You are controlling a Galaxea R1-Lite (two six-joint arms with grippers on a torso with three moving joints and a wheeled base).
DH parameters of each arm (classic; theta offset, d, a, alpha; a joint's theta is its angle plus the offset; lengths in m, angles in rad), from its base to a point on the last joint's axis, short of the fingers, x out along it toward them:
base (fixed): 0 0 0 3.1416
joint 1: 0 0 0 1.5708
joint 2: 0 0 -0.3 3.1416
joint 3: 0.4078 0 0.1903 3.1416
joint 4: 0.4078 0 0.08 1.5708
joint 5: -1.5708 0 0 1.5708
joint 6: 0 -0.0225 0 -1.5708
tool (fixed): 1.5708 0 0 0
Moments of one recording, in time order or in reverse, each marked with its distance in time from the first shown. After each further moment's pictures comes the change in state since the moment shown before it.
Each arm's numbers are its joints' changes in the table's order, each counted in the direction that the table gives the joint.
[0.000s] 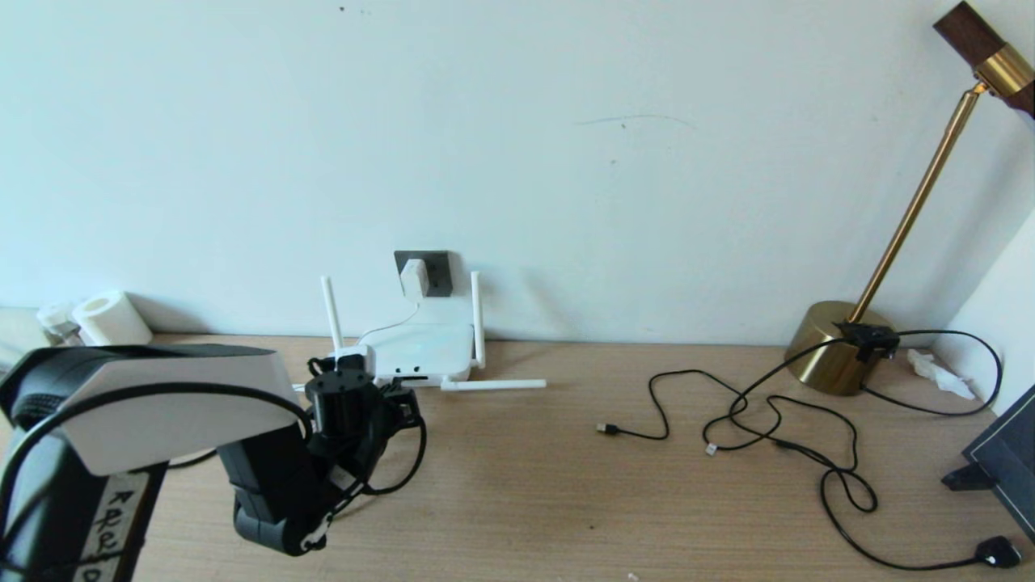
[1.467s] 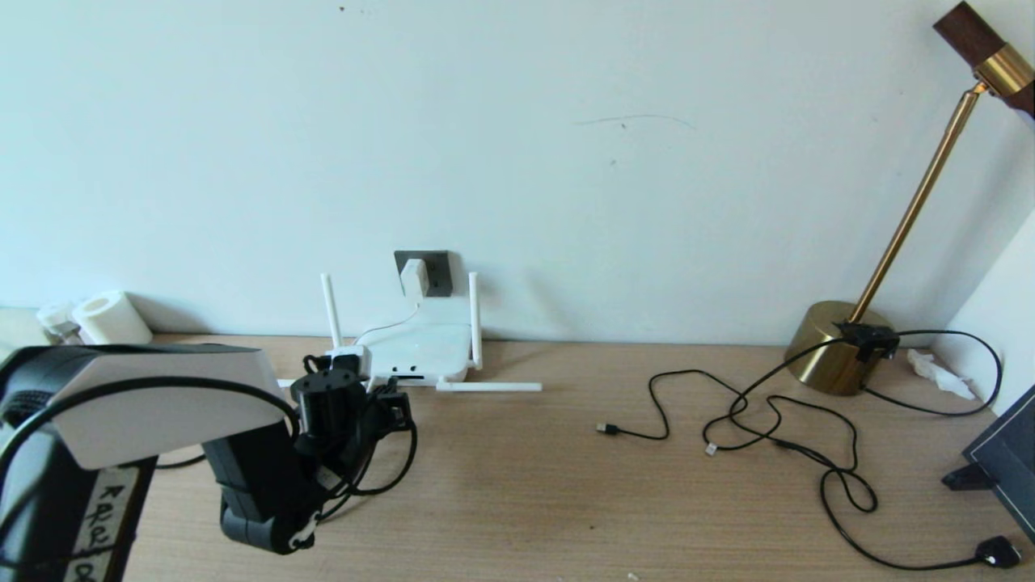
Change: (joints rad) left arm -0.042 -0.003 -0.017 0.000 -0.075 -0.074; right arm 0.000 0.000 0.000 0.000 0.000 0.000
